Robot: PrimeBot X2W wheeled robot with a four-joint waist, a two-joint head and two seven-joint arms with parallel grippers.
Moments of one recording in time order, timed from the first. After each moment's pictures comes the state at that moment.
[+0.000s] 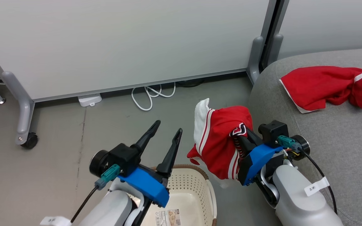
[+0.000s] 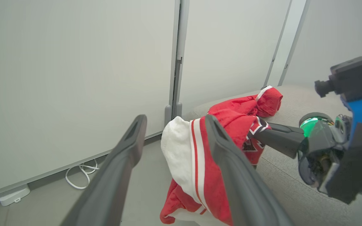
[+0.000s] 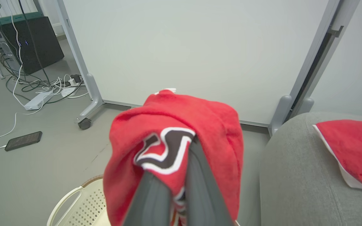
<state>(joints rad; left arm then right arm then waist) -0.41 0.22 -0.73 0.37 -0.58 -0.04 -0.26 -0.58 -0.05 0.35 0.85 0.21 0.13 -0.26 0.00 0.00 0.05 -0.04</state>
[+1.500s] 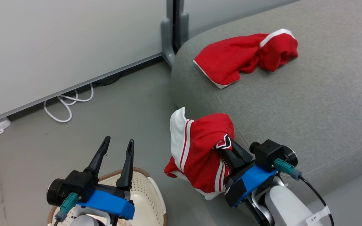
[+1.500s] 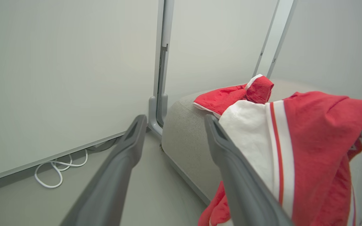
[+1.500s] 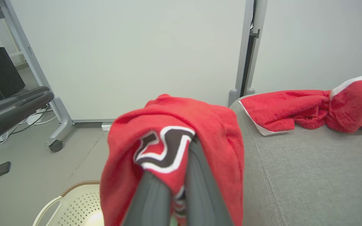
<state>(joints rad) -0.12 0.14 -0.26 0.26 -0.27 -0.13 -0.26 -0.37 -0.05 0.41 0.44 0.23 0.13 -0.22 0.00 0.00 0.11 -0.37</state>
